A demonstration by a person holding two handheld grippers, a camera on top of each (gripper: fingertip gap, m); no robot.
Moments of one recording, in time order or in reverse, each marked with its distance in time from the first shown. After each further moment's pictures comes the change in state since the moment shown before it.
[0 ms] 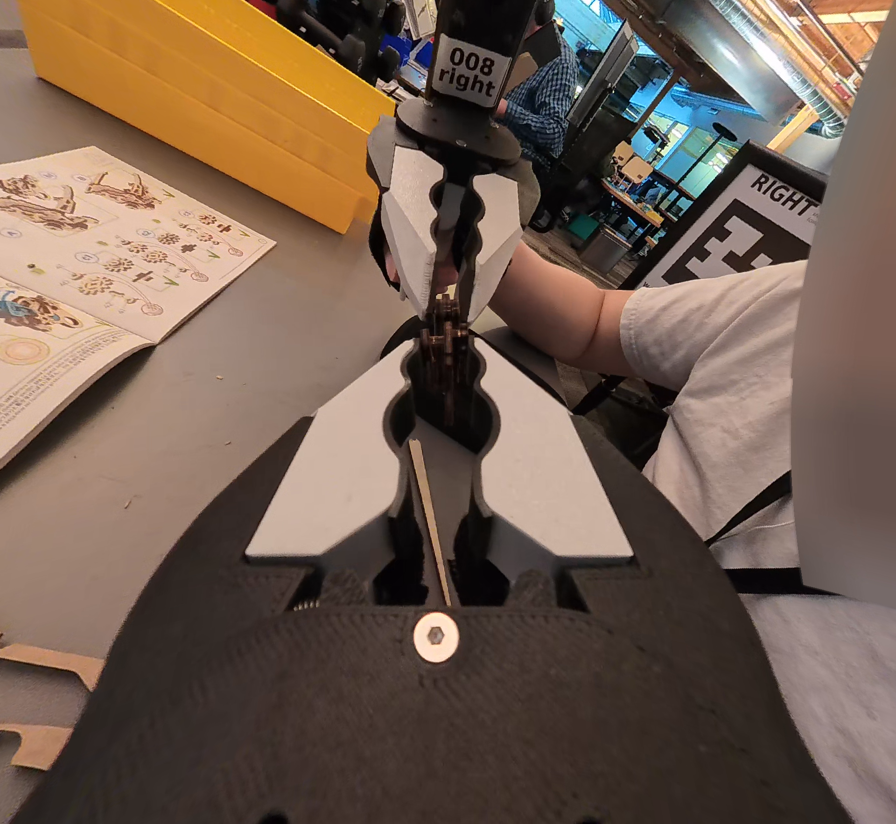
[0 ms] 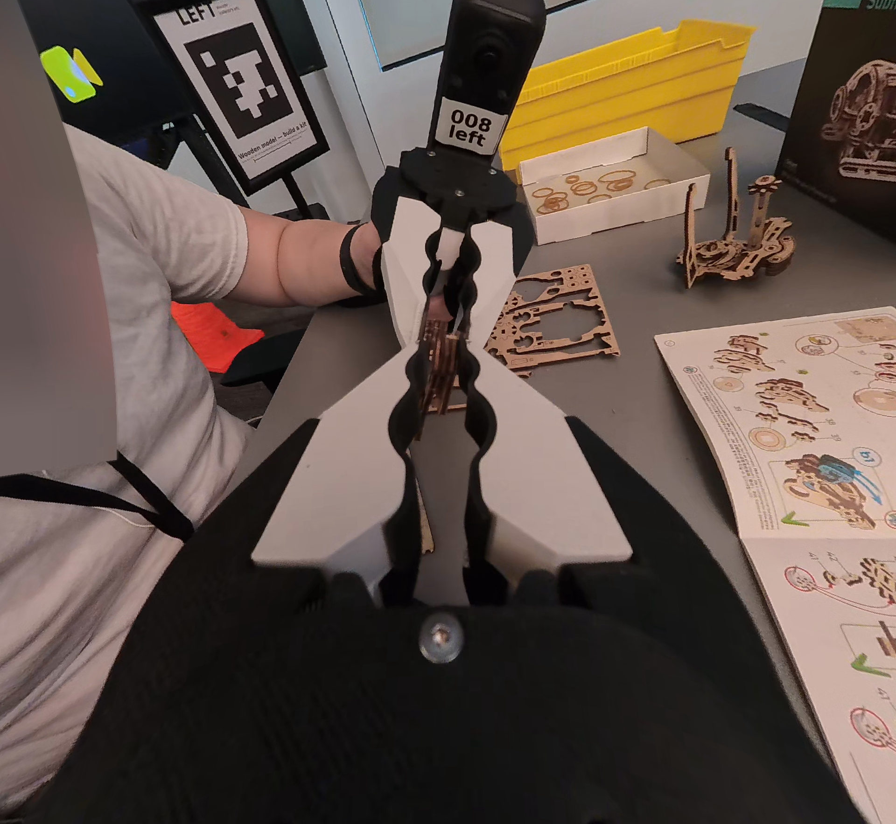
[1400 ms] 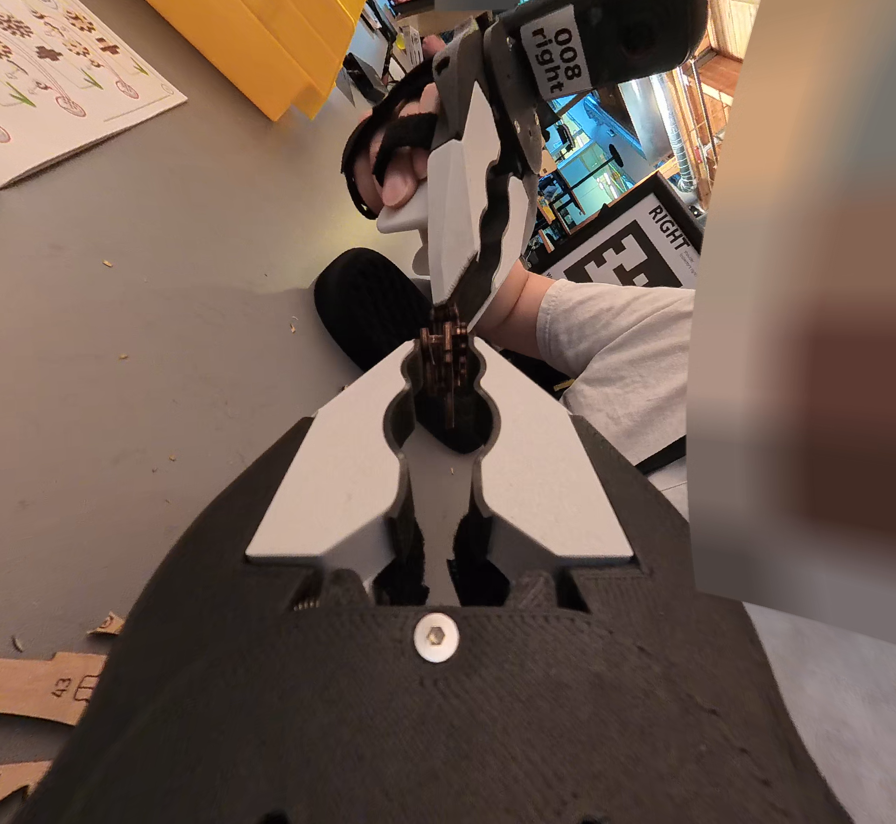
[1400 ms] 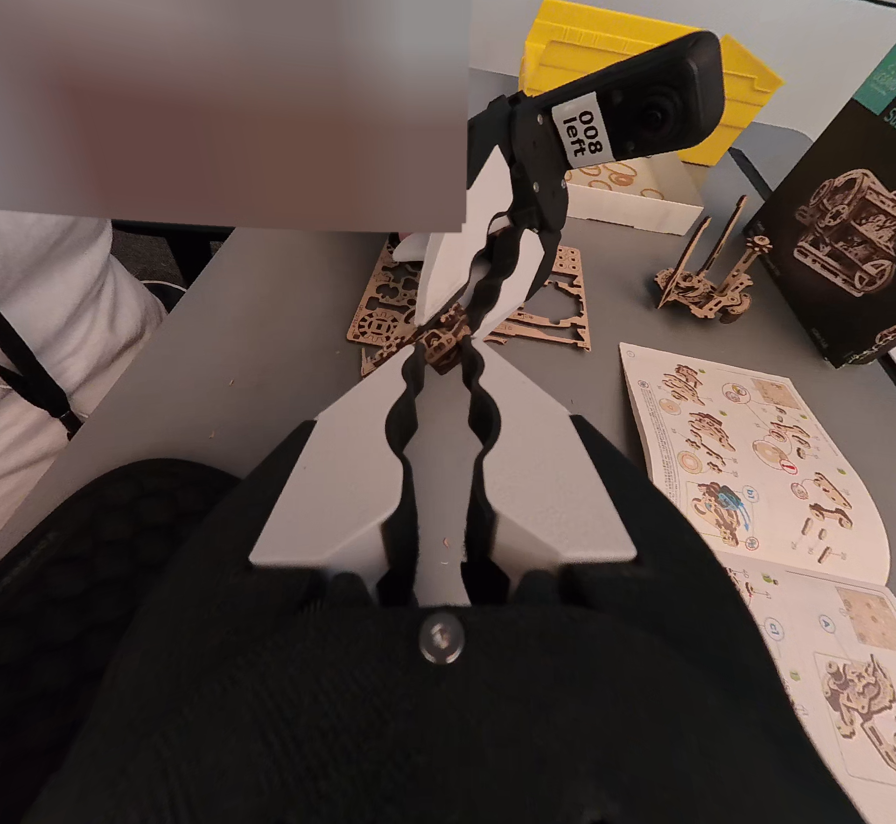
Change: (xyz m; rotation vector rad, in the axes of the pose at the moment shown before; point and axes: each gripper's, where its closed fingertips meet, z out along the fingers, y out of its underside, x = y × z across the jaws) left arm 0.003 0.023 0.001 -0.117 0.178 -0.335; right arm -0.010 0.025 0.002 -0.178 0.053 -0.393
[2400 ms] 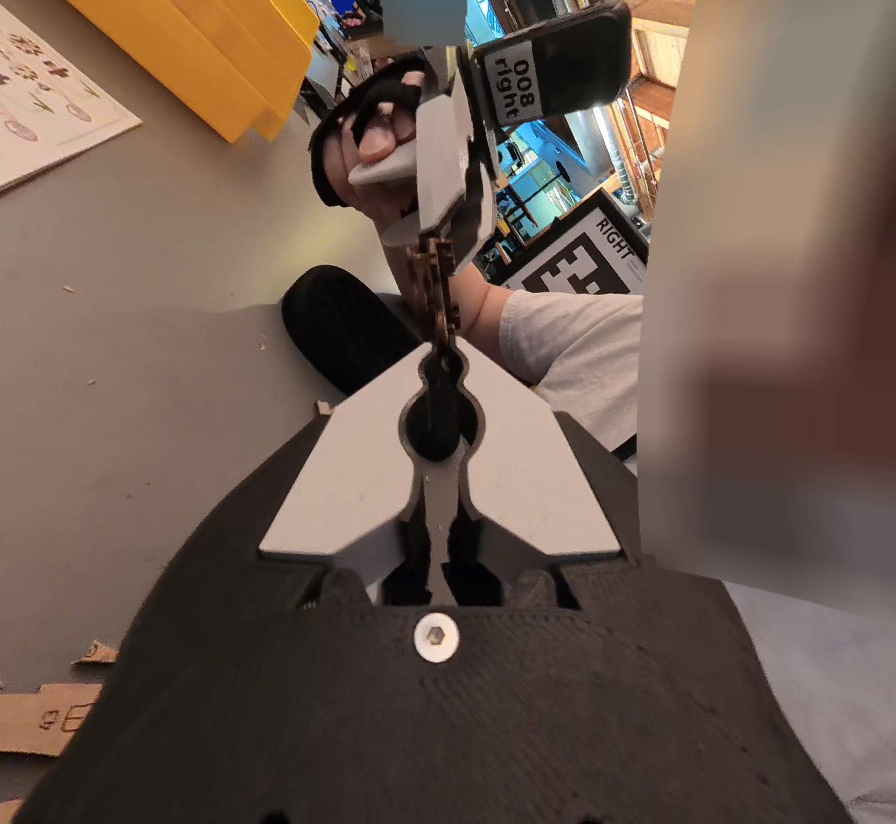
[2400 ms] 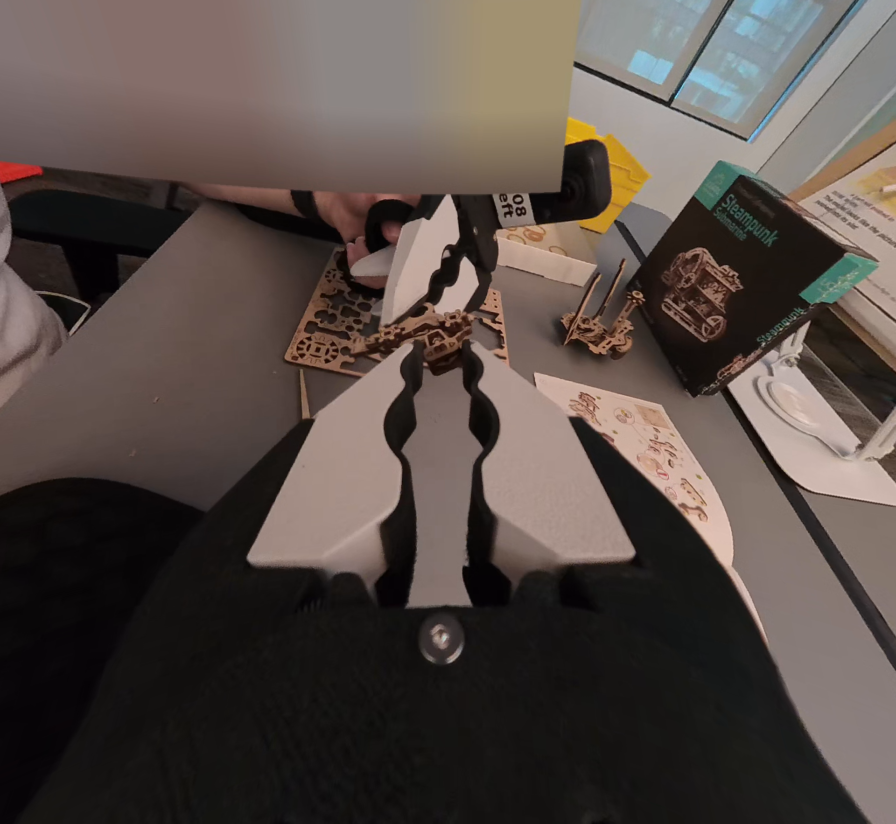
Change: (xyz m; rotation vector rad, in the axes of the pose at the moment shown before) left arm 0.012 -0.008 -0.007 0.032 0.107 -0.005; right arm 0.019 -0.019 -0.020 0.092 0.163 -0.129
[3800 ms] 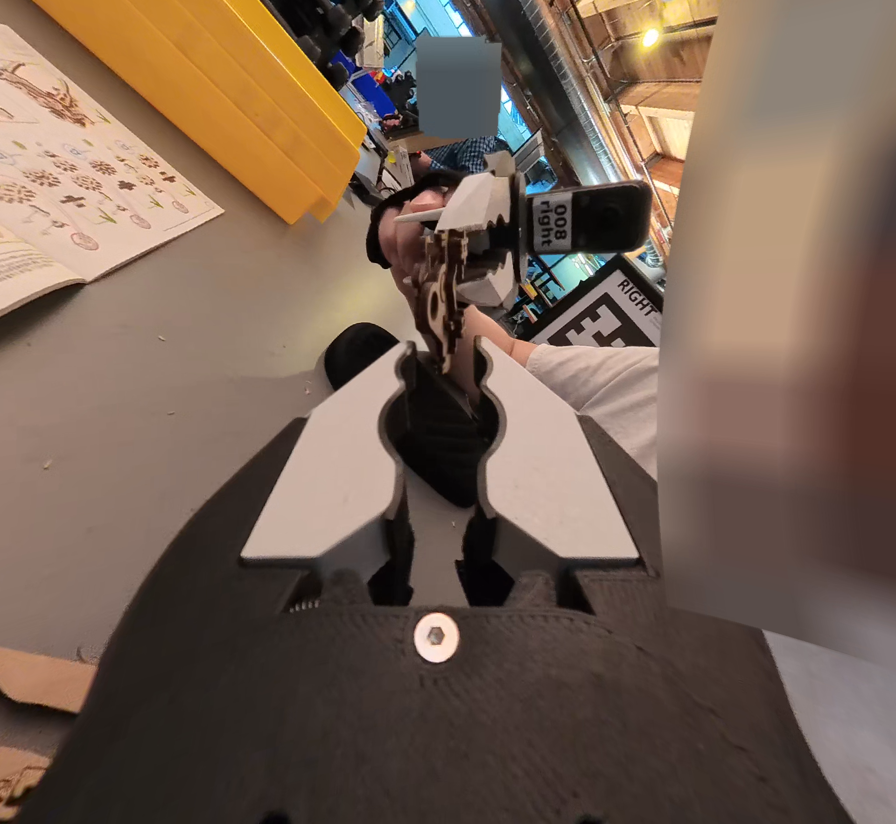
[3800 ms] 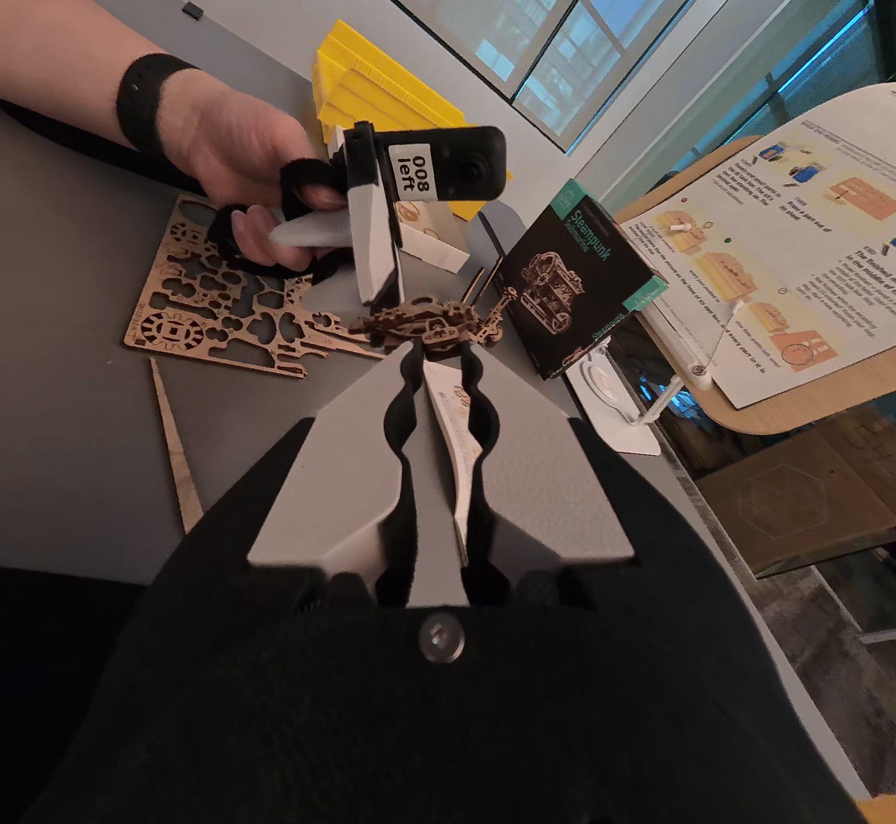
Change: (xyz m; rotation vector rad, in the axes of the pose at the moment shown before) left arm -0.009 -0.023 -0.012 0.157 -0.066 0.042; right arm 0.024 -0.002 0.002 -0.081 0.331 -0.236
